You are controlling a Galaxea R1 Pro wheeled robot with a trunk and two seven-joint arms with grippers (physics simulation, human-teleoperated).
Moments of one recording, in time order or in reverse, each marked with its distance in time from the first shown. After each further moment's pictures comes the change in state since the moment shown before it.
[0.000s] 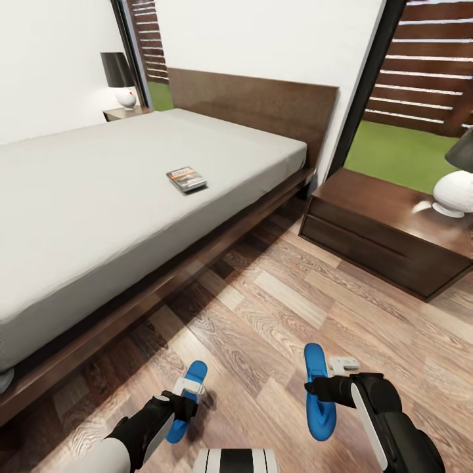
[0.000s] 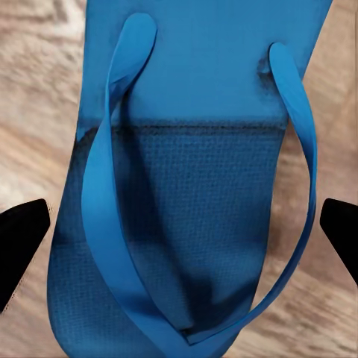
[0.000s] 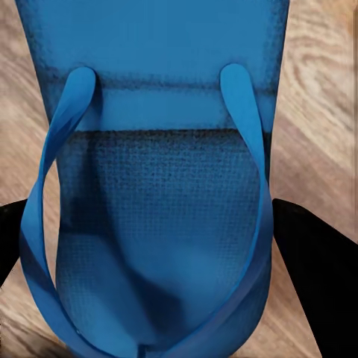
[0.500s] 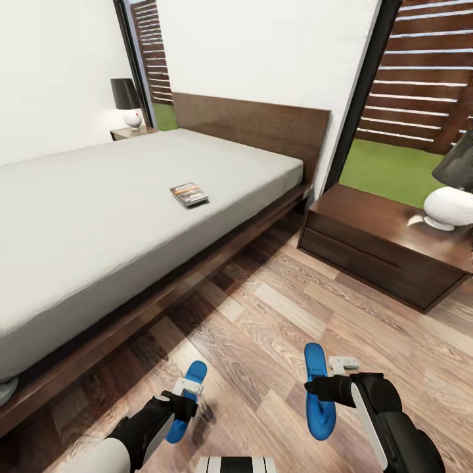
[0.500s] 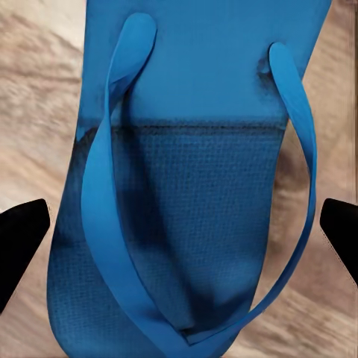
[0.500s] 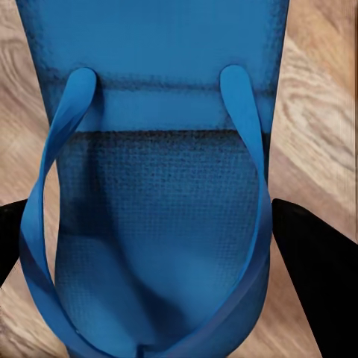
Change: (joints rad) left arm 0.000 0.000 -0.001 0.000 -0.002 0.000 0.003; right arm 0.000 0.000 0.000 -0.002 0.000 -0.002 0.000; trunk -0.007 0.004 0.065
